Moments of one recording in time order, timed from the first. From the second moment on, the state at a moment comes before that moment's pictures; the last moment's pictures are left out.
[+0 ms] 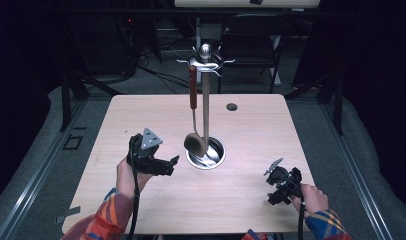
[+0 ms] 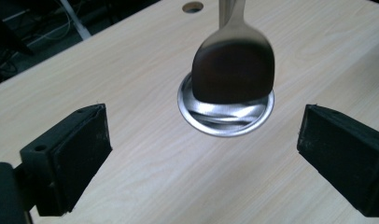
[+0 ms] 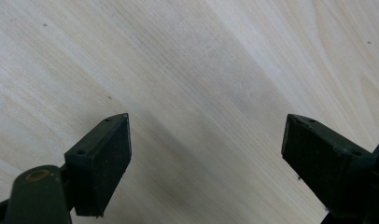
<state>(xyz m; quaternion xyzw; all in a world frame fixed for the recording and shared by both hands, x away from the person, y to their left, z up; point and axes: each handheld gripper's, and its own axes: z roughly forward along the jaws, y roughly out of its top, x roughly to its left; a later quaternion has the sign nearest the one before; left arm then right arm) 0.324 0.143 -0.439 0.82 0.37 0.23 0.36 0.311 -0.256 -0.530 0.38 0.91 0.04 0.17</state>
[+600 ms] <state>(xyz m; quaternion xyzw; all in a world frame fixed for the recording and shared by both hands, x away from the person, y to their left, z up) 0.330 0.163 -0.506 0.86 0.39 0.16 0.29 0.313 -0.256 -0.535 0.38 0.91 0.04 0.16</state>
